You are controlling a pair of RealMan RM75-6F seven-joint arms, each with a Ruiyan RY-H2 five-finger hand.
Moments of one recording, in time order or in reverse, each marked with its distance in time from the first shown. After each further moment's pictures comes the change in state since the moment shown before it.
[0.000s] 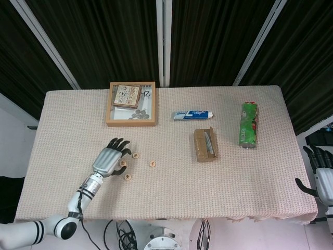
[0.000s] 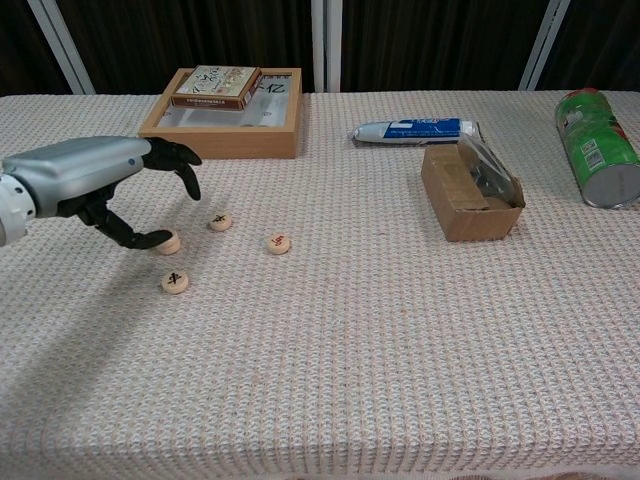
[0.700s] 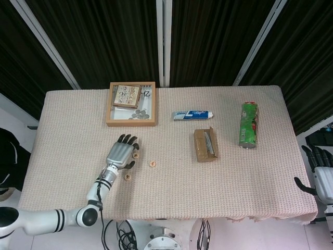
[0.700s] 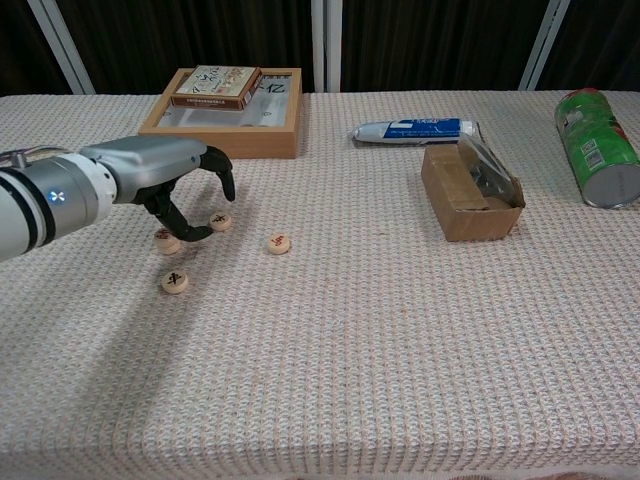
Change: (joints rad) left arm -0.160 -0.114 -0.099 0.001 -0.432 -0.045 0.353; right arm 0.010 -0.004 0.002 0.010 0.002 -0.017 0.011
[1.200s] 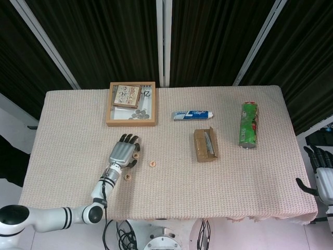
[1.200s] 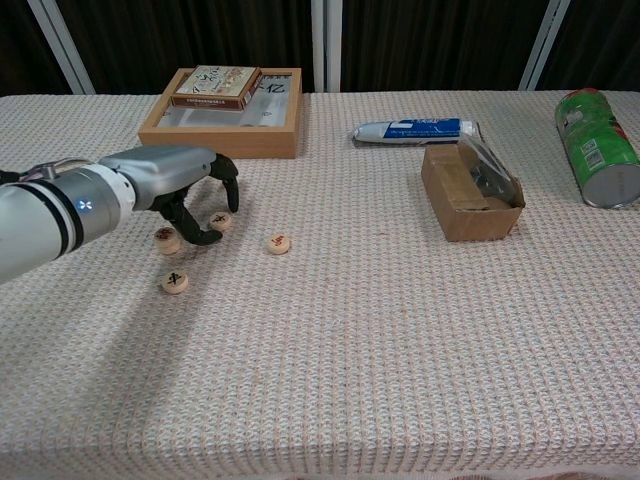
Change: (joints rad) left arm -0.030 -0.066 0.014 0.101 -0.004 0.004 -0.050; right arm -0.005 -0.005 -0.002 0.017 0.011 -0.006 0.012
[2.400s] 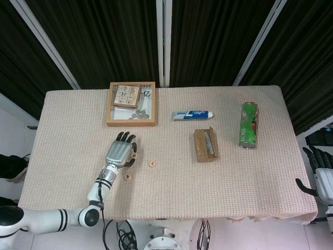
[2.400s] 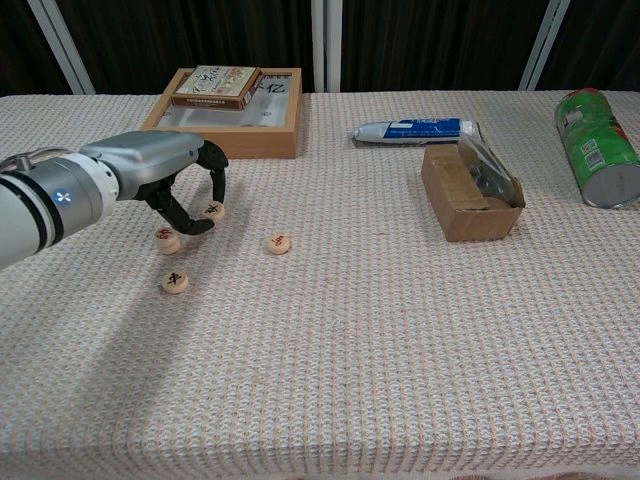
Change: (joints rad) left arm 0.020 0.051 0.017 -0.083 0.039 0.074 -0.017; right arm 0.004 0.000 -0.004 0.004 -0.003 -0.015 0.004
